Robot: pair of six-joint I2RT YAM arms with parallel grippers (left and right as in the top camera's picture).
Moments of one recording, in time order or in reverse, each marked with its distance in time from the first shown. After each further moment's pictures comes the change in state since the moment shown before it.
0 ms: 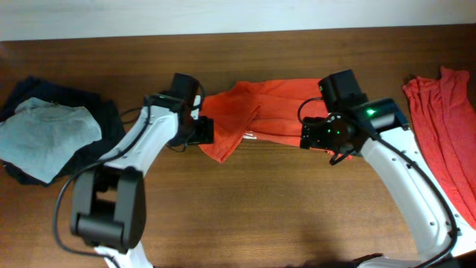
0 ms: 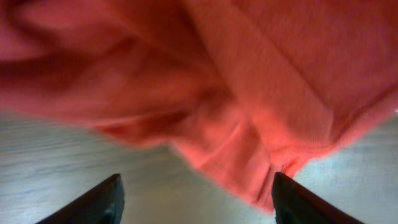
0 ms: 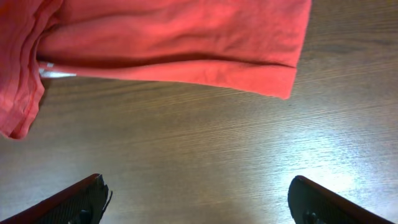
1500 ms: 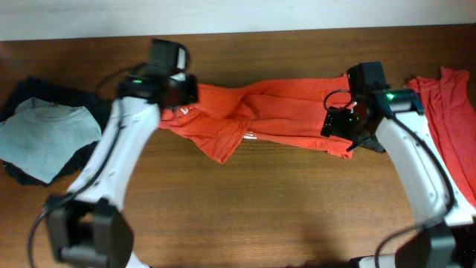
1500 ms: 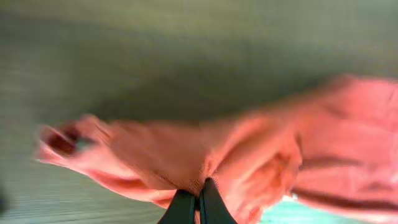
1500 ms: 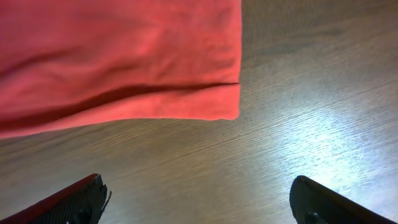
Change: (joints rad) left arm 0.076 -0.171 0.206 0.035 -0.084 -0.046; right arm -0.189 0.127 0.000 0.046 0.023 -0.002
